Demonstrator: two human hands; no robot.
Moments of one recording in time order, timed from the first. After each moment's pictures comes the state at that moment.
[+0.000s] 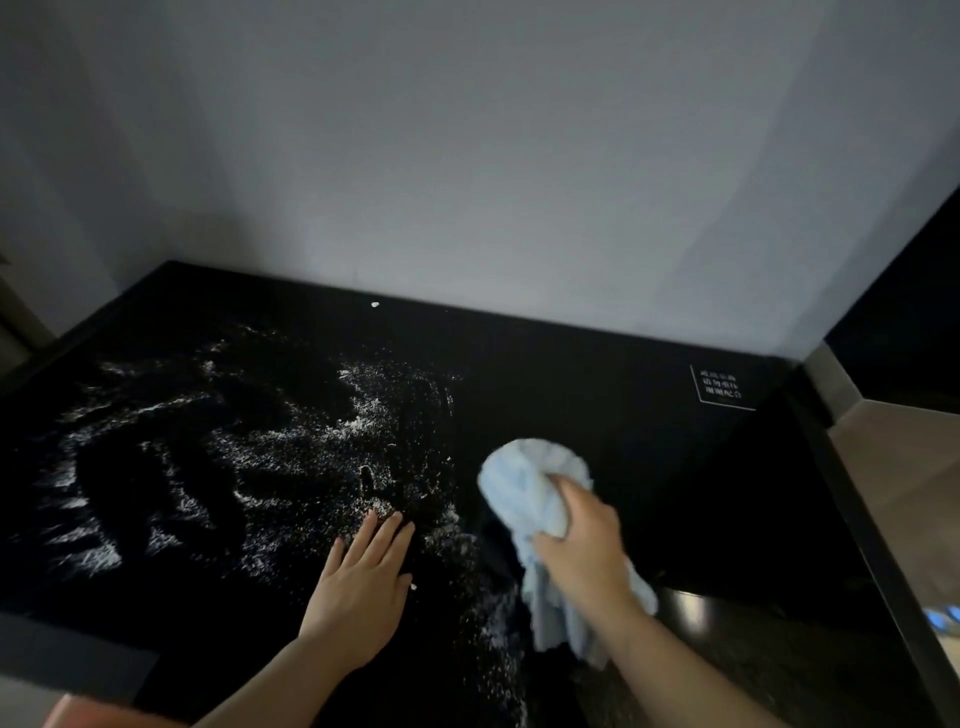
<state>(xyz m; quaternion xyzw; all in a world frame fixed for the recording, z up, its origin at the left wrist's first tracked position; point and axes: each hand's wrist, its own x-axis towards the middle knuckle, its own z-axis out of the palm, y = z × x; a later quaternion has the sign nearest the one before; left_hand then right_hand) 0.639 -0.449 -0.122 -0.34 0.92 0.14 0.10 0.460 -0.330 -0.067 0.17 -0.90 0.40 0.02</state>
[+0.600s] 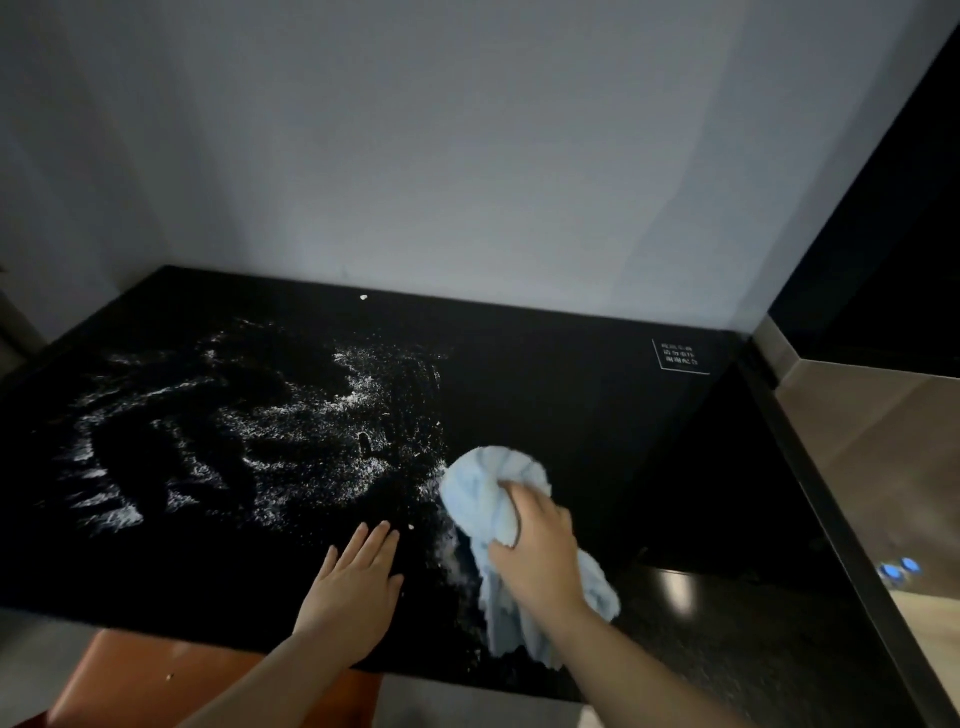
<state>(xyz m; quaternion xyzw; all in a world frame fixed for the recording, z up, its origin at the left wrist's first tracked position) 0.679 -0.409 -0.126 -0.34 0.92 0.14 0.14 0.530 -0.278 -0.089 0.33 -0.89 0.29 -0.11</state>
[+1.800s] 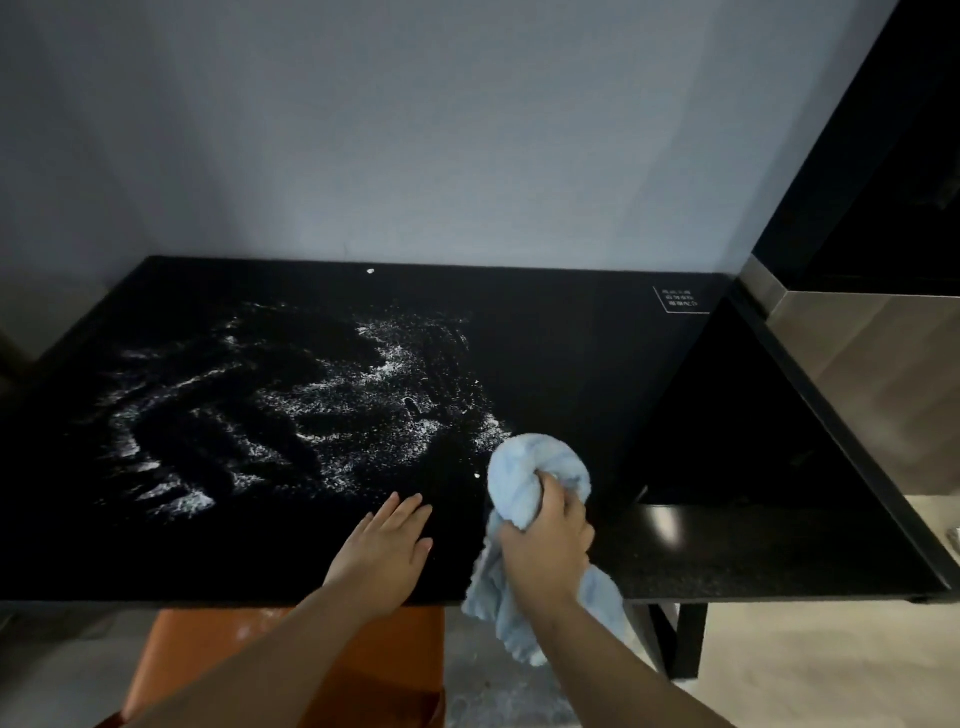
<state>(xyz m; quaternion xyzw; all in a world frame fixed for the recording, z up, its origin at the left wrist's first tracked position) 0.737 -0.460 -0.118 -0.22 0.95 0.18 0.15 0.647 -0.318 -0.097 0.07 -0.93 0.34 -0.09</state>
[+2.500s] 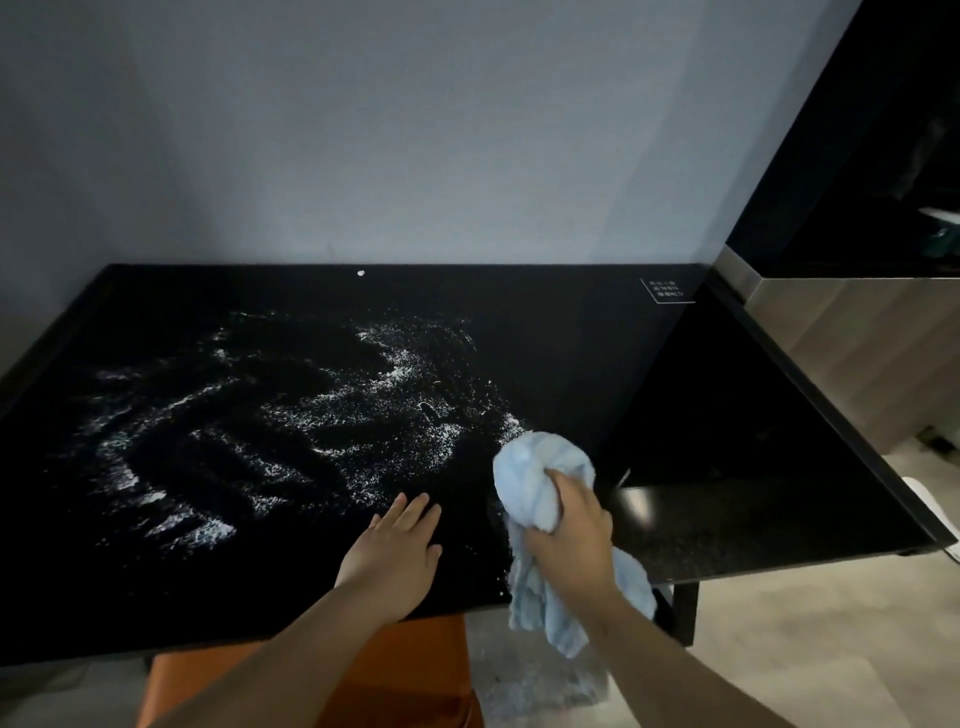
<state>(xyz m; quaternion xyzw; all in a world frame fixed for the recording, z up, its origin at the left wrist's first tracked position) 0.749 -0.504 -0.118 -0.14 0.96 0.15 0.19 0.656 -0.332 -0.100 0.12 -0.93 0.35 -0.08</state>
